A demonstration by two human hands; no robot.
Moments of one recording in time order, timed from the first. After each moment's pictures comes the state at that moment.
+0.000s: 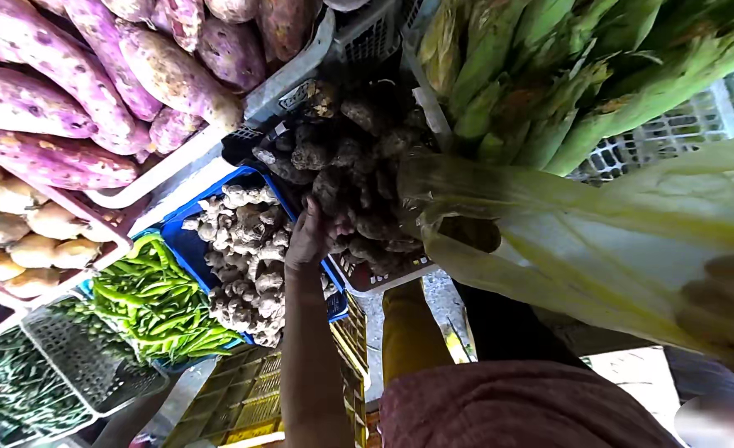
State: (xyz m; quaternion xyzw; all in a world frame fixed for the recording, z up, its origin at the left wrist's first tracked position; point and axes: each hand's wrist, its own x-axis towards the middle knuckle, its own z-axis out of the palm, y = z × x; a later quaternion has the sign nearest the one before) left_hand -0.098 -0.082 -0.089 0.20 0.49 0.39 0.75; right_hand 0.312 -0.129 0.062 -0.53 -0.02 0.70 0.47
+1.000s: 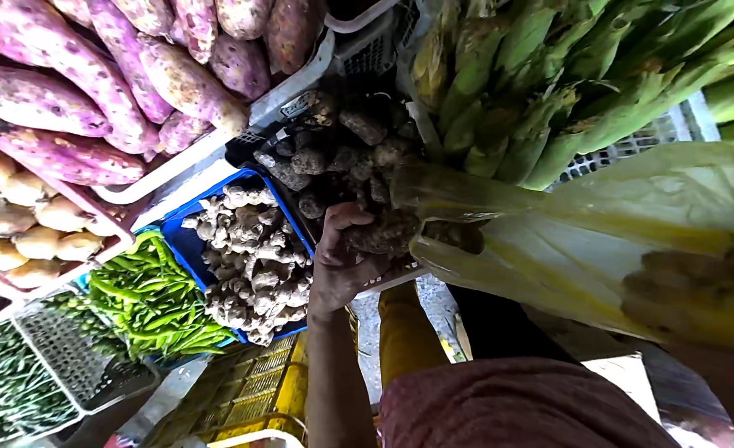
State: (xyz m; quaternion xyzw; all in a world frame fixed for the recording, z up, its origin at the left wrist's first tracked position) left_hand -0.039 -0.094 -0.017 0.42 0.45 0.49 0.61; right_hand 0.296 -0.112 0.071 -0.51 -0.05 0.72 0.48
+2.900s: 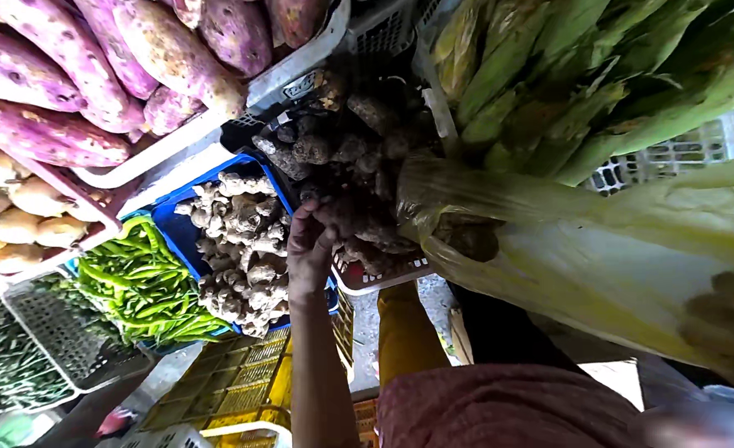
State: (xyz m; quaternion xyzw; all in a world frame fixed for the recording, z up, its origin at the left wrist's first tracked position) left_hand -0.079 -0.119 -0.073 0.24 0.53 0.53 0.62; right_hand 0.300 -0.098 0.070 -0.56 -0.02 0.69 0.46
